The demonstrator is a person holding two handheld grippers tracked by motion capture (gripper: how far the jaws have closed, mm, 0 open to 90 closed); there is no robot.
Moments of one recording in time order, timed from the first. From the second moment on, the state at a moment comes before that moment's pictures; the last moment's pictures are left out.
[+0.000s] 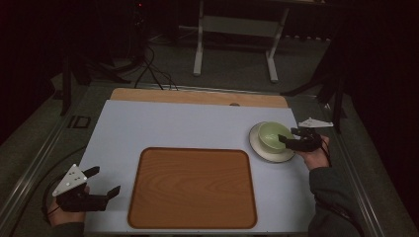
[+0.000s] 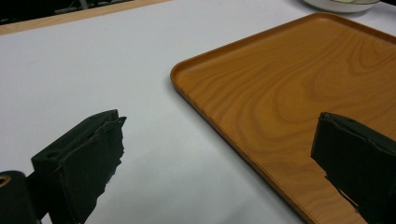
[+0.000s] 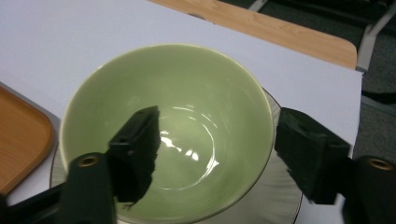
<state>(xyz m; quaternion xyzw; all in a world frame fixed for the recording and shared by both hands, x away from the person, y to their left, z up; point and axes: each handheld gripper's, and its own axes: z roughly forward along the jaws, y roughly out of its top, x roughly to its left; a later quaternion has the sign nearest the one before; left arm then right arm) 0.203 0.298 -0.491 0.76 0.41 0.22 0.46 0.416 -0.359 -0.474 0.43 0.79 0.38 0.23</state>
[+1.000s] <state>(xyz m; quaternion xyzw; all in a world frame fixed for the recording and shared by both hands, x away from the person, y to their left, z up) 0.203 0.298 -0.491 0.76 0.41 0.22 0.46 0.434 -0.352 -0.496 0.55 0.76 0.32 0.12</state>
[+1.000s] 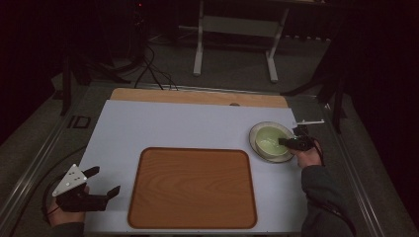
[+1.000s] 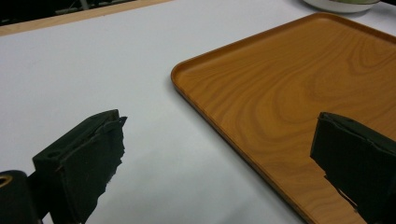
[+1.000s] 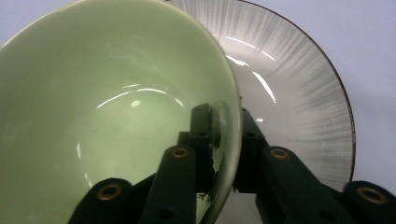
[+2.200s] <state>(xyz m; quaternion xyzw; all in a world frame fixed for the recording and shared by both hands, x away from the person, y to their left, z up) 0.202 0.299 -0.490 0.75 0.41 0.23 0.46 0.423 -0.349 -0.473 0.52 0.76 0.35 0.17</state>
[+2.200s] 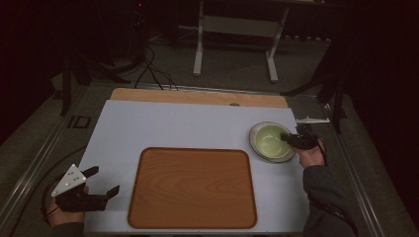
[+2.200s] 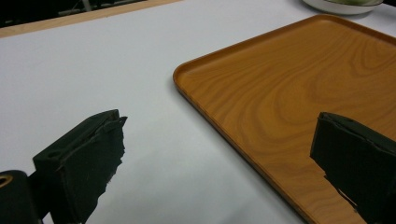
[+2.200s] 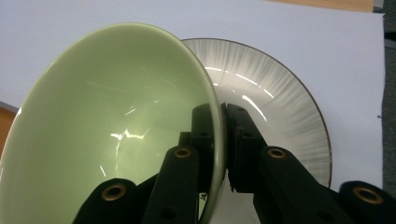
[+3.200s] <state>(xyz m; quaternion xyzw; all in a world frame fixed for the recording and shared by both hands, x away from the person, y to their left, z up) 0.202 0.299 -0.490 0.75 0.41 0.23 0.46 0.418 -0.344 -0.449 0.50 0.76 0.37 0.18</state>
